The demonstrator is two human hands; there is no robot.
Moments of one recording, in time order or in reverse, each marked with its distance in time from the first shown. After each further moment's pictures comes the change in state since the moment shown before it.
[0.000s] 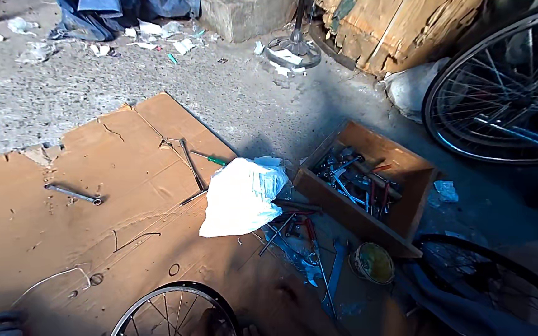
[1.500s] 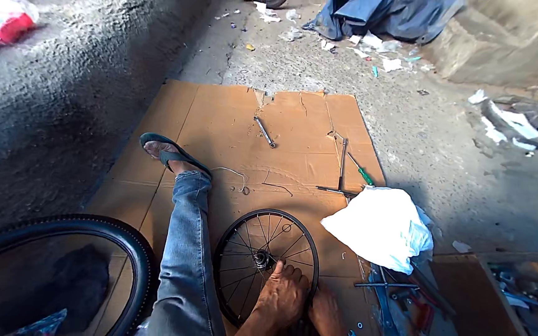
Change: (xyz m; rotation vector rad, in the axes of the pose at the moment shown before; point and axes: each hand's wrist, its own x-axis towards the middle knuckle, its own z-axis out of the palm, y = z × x) left_hand -0.002 0.014 -0.021 0.696 0.260 0.206; right_hand 0.081 -0.052 0.118 -0.807 -0.210 -0.334
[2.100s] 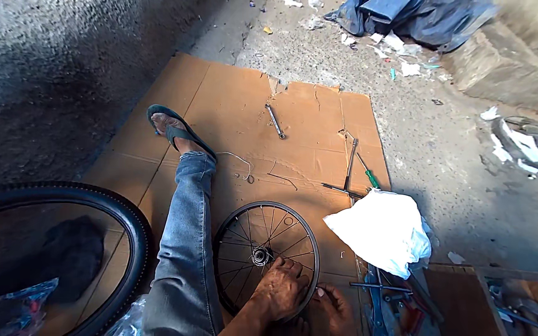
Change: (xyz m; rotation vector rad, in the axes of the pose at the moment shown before) left_hand -0.002 -0.014 0.017 -0.206 -0.054 0.077; right_hand -0.034 0.016 -0.032 1.287 0.140 0.126
